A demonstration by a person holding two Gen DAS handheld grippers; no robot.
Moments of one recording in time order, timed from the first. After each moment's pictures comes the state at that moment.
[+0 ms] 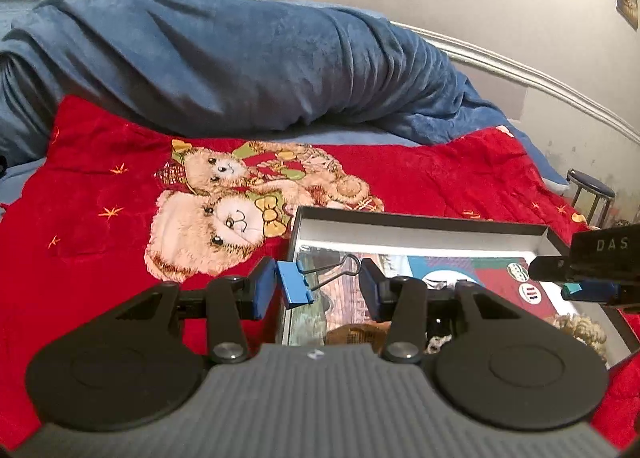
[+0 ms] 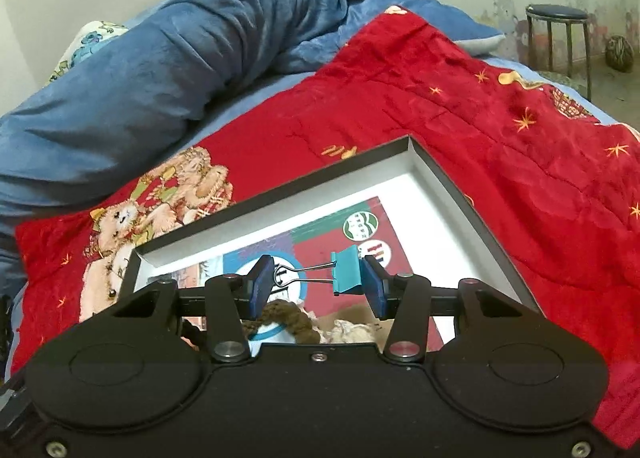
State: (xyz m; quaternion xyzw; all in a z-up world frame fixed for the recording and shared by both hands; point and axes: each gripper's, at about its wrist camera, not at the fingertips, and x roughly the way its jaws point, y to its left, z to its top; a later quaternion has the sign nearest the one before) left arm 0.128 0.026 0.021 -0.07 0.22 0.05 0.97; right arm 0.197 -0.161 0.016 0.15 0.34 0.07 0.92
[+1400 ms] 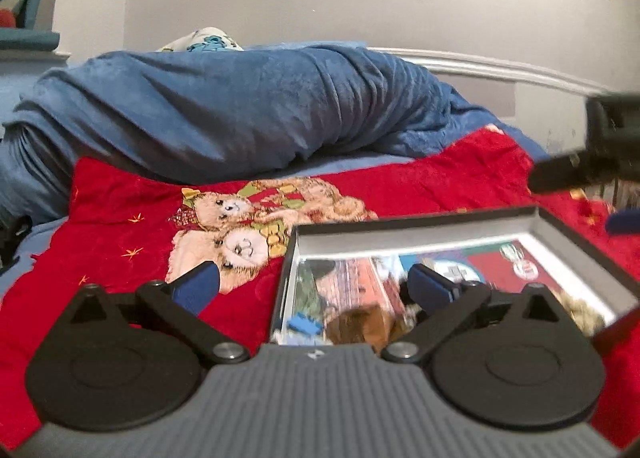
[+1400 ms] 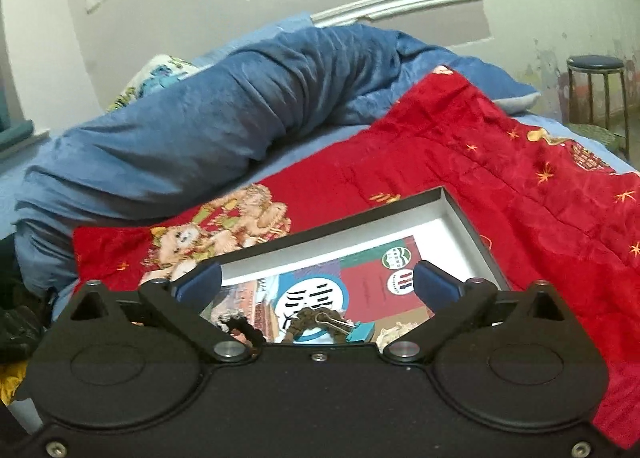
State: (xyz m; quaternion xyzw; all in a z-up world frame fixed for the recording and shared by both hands) left arm 0.086 -0.010 0.018 0.02 0.17 0.07 0.98; right arm 0.136 -0.175 0.044 0.15 0.24 0.15 0.95
